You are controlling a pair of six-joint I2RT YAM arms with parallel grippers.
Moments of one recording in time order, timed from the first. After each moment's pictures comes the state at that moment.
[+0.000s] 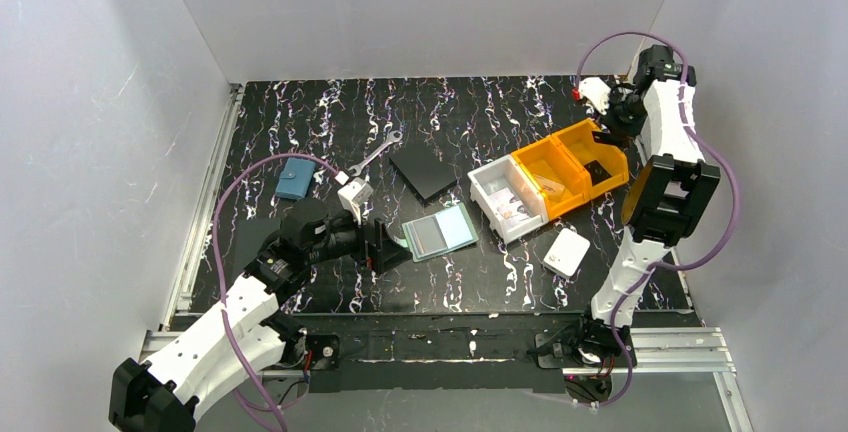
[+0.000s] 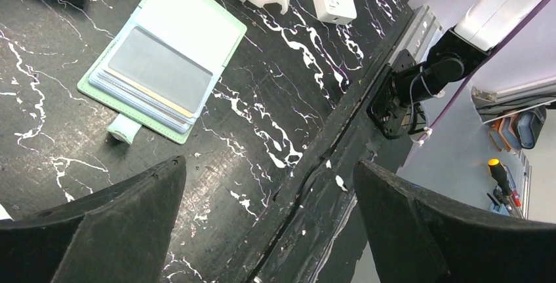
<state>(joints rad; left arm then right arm) -0.57 0.77 0.50 -0.15 0.51 -0.40 -0.20 2.02 1.97 -1.15 -0.25 -1.30</state>
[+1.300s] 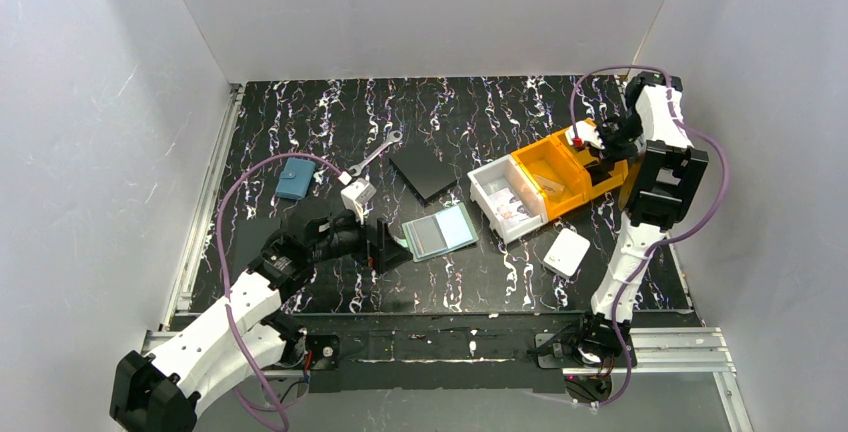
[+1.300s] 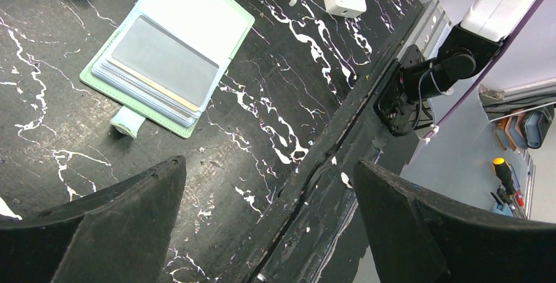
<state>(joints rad) -0.57 0.80 0.50 -0.16 0.50 -0.39 -0.23 2.23 2.03 -1.45 -0.32 -2.01</state>
